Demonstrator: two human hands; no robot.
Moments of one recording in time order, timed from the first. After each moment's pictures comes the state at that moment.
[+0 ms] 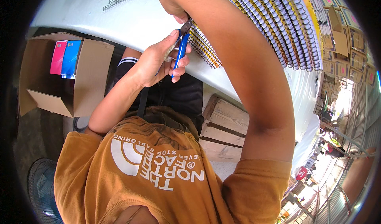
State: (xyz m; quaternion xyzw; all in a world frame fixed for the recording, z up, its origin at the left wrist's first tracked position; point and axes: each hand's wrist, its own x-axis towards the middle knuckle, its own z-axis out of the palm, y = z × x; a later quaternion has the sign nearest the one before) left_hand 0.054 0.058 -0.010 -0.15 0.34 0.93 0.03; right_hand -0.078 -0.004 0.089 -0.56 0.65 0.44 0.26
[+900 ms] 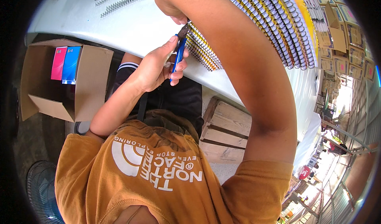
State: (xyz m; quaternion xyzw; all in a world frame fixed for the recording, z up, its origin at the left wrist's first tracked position) left_hand 0.052 0.060 -0.007 -0.15 0.36 0.92 0.02; right_hand -0.079 -0.007 0.115 -0.58 0.62 0.46 0.27
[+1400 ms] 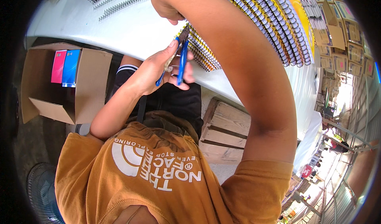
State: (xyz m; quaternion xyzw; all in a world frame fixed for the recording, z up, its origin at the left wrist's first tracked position) left_hand 0.052 0.071 0.010 -0.17 0.36 0.92 0.00; right_hand -0.080 -0.009 0.115 -0.54 0.65 0.45 0.28
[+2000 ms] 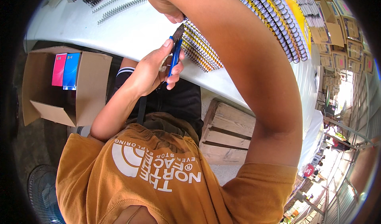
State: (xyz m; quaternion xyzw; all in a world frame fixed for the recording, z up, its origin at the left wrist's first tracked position) left_hand 0.053 0.064 0.006 -0.13 0.42 0.90 0.00; right_hand -0.075 -0.007 0.144 -0.55 0.61 0.48 0.30
